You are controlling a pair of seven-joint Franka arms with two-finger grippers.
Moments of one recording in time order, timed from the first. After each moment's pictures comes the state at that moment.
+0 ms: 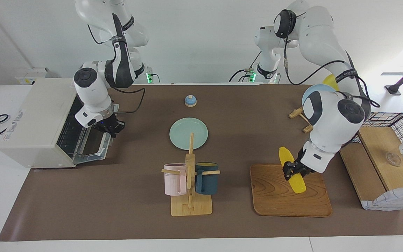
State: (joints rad) left arm -0.18 0.54 -0.05 -1.31 -0.07 1.98 -0.28; right arm -0.02 0.04 0.04 -2.22 -0.08 2.25 0.05
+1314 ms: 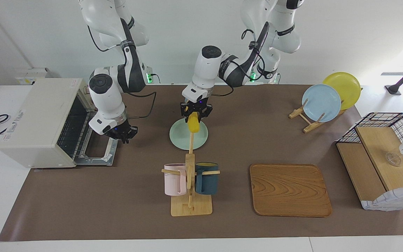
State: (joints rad) left arm -0.83 0.25 -0.06 -1.98 -0.07 2.50 -0.84; right arm 0.05 0.11 0.07 -2.10 -0.07 2.18 0.09
